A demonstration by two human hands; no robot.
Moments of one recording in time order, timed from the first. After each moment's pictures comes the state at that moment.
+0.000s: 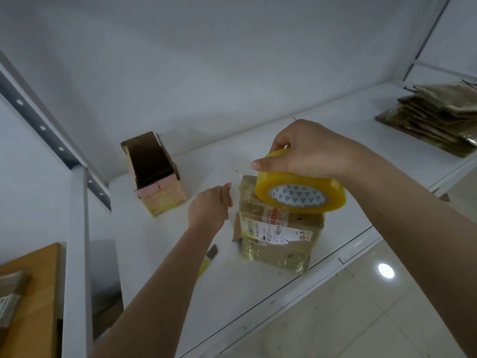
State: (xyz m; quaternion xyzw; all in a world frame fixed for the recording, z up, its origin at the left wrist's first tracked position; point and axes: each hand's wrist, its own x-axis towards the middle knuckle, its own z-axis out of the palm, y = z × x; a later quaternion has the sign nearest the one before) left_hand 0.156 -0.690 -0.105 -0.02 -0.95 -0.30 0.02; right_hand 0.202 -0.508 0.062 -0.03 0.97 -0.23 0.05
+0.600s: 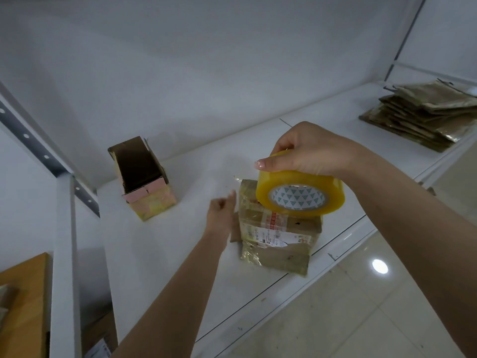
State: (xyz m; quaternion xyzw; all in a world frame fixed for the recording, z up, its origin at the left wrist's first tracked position) left_hand 0.170 -0.647 -0.137 0.13 -0.72 -0.68 -0.11; right_hand 0.211 -0.481 0.058 -0.01 0.95 -0.31 0.07
